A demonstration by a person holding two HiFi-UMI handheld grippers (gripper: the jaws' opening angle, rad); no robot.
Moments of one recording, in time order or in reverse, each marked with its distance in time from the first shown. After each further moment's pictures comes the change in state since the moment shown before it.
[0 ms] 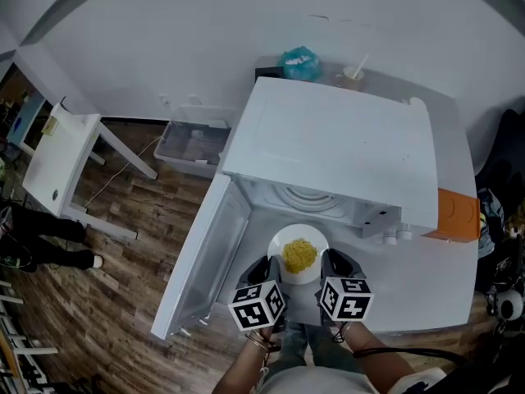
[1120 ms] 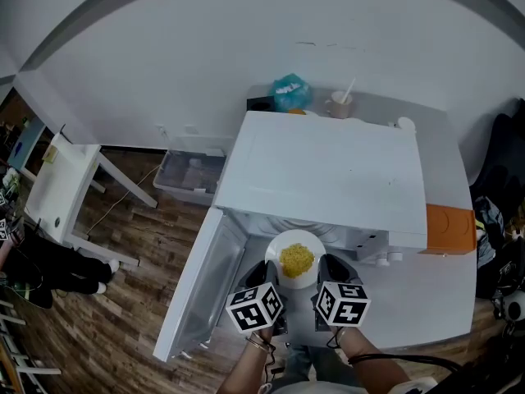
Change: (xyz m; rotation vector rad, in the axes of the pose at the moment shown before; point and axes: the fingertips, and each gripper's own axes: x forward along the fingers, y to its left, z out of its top) left arm 0.027 -0.014 0.050 0.001 -0.055 -0.014; right arm 0.011 -0.009 0.052 0.066 -0.109 -0.027
